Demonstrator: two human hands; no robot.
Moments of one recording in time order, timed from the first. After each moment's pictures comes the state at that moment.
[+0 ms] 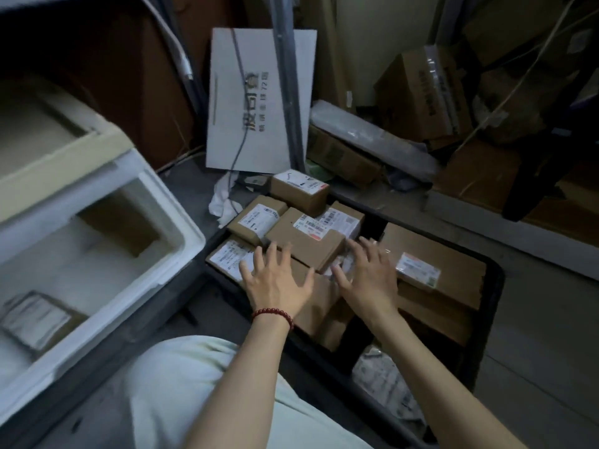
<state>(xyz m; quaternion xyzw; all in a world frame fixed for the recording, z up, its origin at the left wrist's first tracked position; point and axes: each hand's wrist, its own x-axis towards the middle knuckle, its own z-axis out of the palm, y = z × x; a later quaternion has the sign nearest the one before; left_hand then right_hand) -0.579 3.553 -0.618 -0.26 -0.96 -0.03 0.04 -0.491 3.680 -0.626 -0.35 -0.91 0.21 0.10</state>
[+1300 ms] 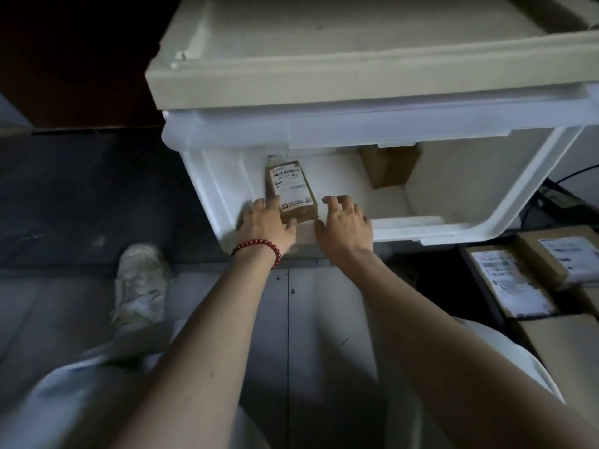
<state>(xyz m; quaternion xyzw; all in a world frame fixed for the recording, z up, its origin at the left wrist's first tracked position) -0.691 3.178 -0.625 0.17 -0.97 -0.18 -0.04 -0.719 3.303 -0.640 0.10 -0.98 0.18 -0.03</state>
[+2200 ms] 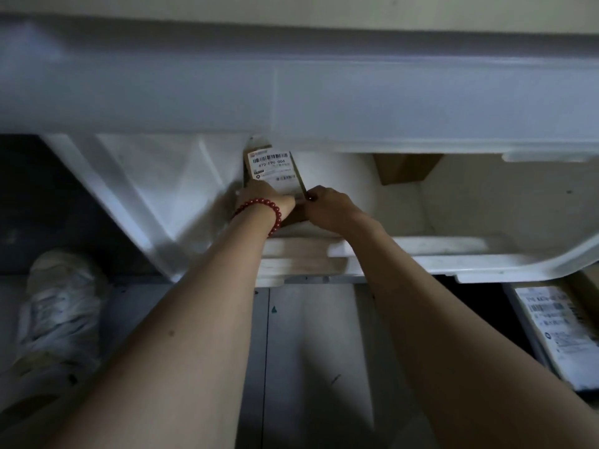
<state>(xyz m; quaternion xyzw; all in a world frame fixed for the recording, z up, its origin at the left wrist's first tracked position) -0.802 3.169 -0.673 0.32 -0.87 -0.36 -0.11 -0.838 3.278 -0.692 0.08 -0.92 0.28 -0.26</state>
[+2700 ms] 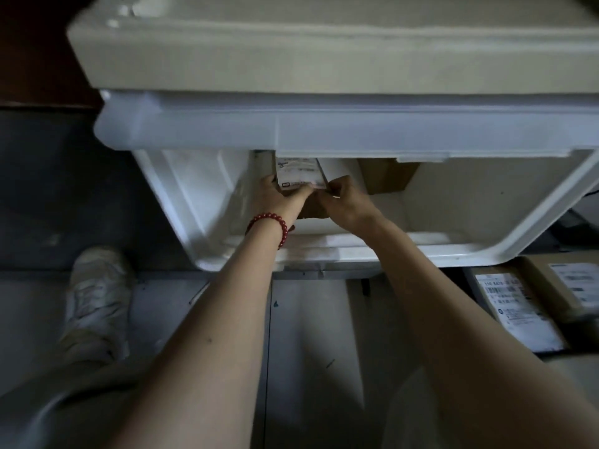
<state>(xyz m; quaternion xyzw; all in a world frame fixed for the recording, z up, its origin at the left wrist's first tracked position) -0.764 3.196 -0.640 0.29 -0.73 -0.62 0.01 -0.798 3.317 -0.637 0.06 -0.89 0.41 -0.17</state>
